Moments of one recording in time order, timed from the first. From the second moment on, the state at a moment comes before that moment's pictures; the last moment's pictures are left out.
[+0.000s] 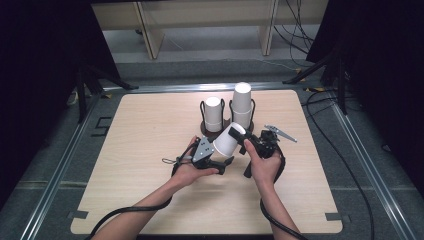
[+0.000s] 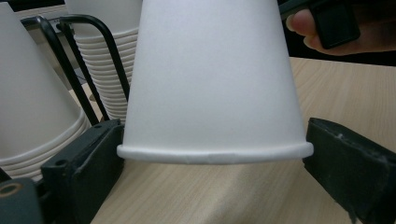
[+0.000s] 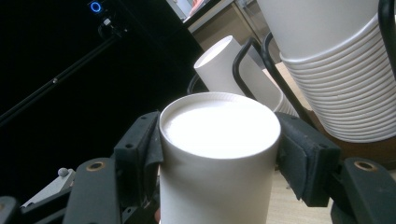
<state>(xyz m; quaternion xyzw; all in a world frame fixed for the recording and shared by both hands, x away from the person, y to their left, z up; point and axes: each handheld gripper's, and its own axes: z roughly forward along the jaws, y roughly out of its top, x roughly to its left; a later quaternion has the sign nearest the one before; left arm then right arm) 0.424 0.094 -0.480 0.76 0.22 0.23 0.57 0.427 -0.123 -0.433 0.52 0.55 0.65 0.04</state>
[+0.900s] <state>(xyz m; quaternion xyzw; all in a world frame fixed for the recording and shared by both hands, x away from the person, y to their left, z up) 0.425 0.096 -0.476 0.76 0.22 0.23 0.57 0.427 -0.126 -0.434 0.52 0.54 0.65 0.04</state>
